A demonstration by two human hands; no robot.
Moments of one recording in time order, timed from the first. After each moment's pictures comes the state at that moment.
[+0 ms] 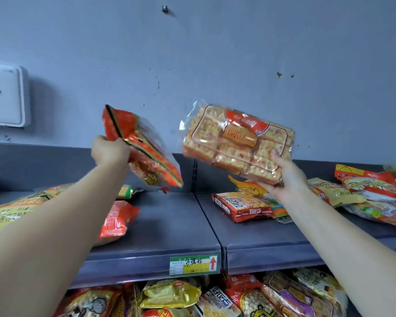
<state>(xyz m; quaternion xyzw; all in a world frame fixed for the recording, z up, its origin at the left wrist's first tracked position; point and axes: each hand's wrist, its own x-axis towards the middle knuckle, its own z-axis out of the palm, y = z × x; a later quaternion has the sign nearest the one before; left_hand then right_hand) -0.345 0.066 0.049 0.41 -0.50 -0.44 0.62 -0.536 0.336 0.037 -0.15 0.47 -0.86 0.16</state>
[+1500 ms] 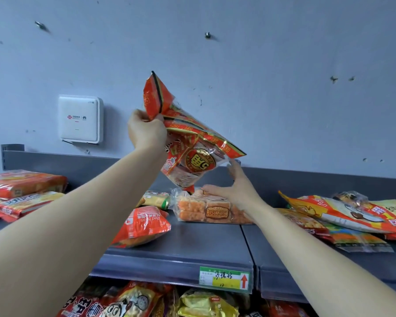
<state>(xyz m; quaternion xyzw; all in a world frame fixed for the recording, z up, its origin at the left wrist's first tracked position) -0.307 0.141 0.113 0.26 -0.45 -0.47 0.71 -0.482 0.222 0.011 -0.54 0.64 -0.55 0.10</state>
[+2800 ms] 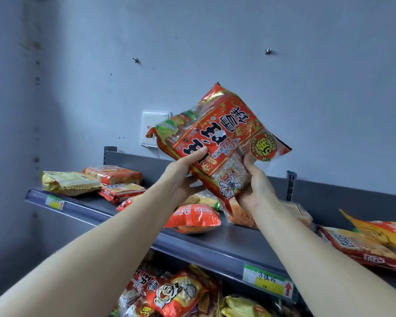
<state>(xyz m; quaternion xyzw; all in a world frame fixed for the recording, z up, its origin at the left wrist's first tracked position) -0.230 0.193 0.053 0.27 -0.47 -0.65 0.53 -0.383 0.212 0.042 -0.34 0.30 -0.73 0.52</state>
